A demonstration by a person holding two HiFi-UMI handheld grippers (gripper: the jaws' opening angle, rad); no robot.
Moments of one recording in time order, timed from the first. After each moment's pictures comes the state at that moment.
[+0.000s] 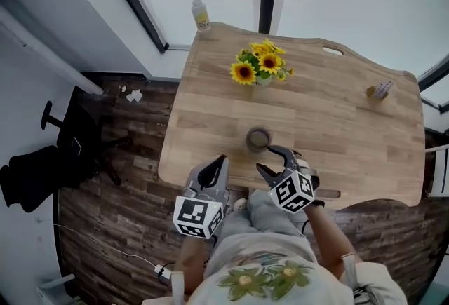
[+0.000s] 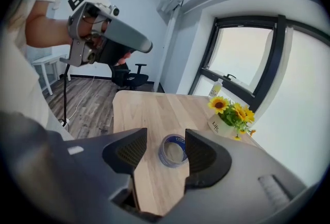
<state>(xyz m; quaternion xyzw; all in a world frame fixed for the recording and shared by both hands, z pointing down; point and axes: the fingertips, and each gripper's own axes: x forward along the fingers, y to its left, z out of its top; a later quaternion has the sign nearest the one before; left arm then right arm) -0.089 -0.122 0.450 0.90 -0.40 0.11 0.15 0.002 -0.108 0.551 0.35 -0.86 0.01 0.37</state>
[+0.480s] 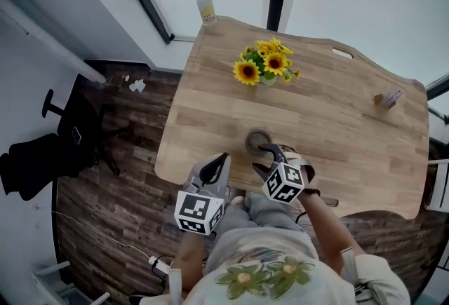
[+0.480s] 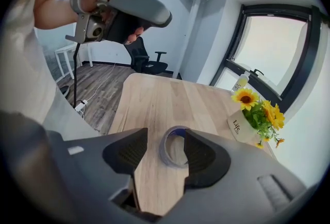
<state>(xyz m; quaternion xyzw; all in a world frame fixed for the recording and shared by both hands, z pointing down) -0.073 -0.142 0.477 0.89 -0.41 0.14 0.16 -0.007 -0.128 0.613 0.23 -0.86 0.00 0.45</state>
